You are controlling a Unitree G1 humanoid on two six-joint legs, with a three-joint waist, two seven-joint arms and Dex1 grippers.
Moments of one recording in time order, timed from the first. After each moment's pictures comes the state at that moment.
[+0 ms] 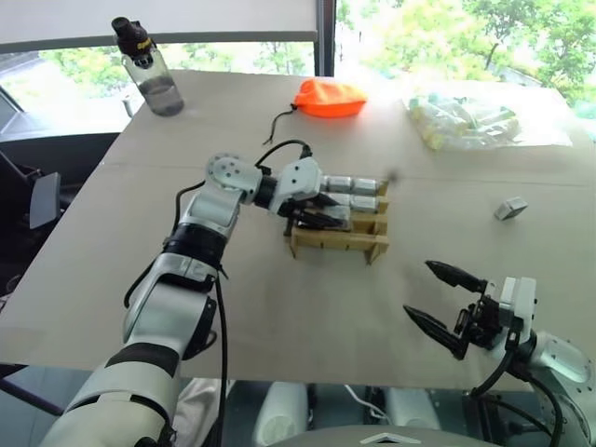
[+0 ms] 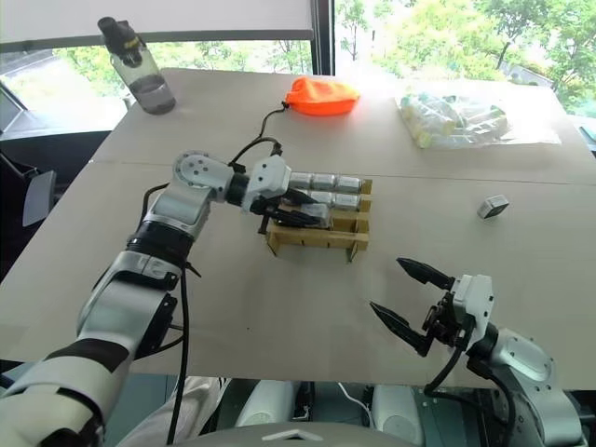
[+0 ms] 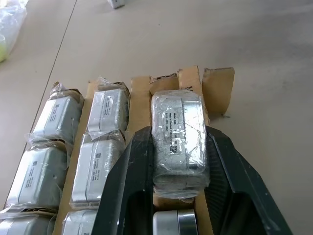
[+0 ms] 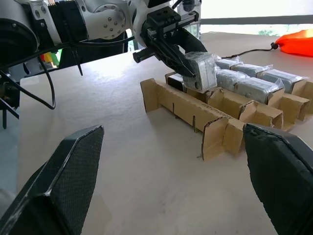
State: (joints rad) left arm -0.96 0.45 -0.25 0.65 -0.09 -0.09 -1.49; right arm 0.33 -0.53 -0.03 -0.40 0.63 -0.08 0.90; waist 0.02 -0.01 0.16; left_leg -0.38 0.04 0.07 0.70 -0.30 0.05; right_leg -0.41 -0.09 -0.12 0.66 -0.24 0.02
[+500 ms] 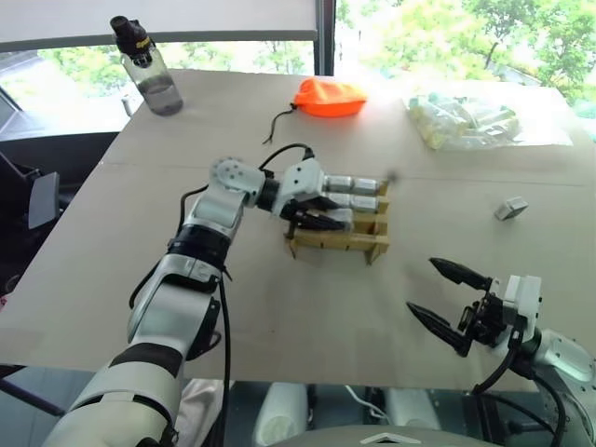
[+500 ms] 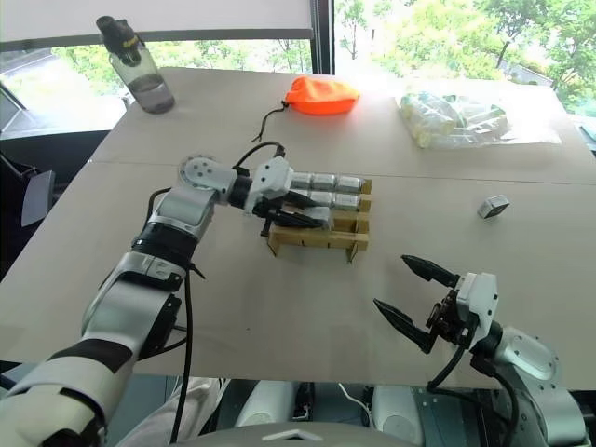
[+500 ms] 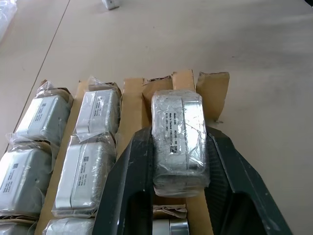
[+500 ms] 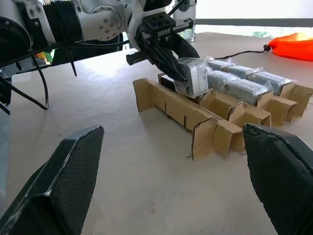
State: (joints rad) left arm -0.95 0.45 -0.25 0.67 -0.07 -0.09 -1.51; right arm 0.32 -0.53 -0.05 -0.40 0.61 -0.08 0.91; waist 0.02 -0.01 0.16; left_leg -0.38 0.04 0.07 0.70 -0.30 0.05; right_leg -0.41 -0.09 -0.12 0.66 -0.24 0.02
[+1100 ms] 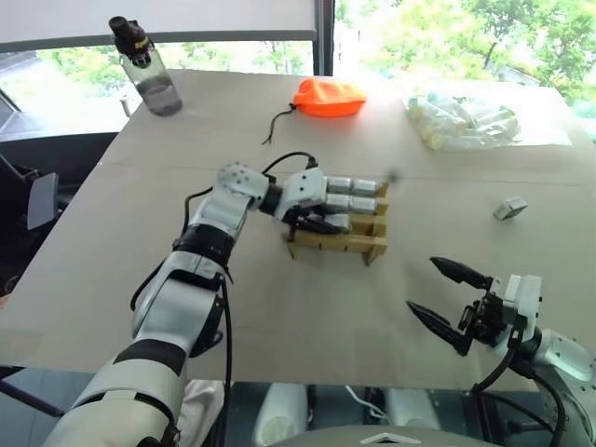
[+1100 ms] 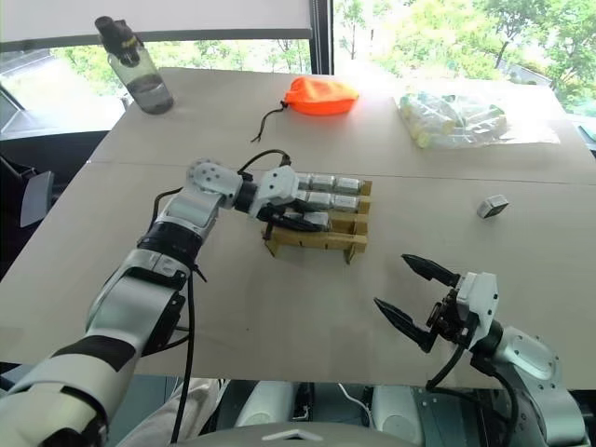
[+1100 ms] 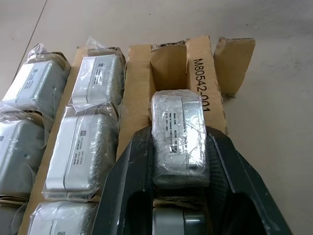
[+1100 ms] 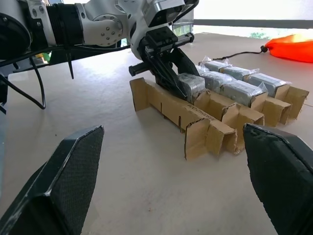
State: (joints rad) left arm -0.99 0.42 -0.27 0.79 -0.02 -0.12 -1.48; right arm 0.31 -0.52 -0.06 -0.40 0.60 -0.09 0.91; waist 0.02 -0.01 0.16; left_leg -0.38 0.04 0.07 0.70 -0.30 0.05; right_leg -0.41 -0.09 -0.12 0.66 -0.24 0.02
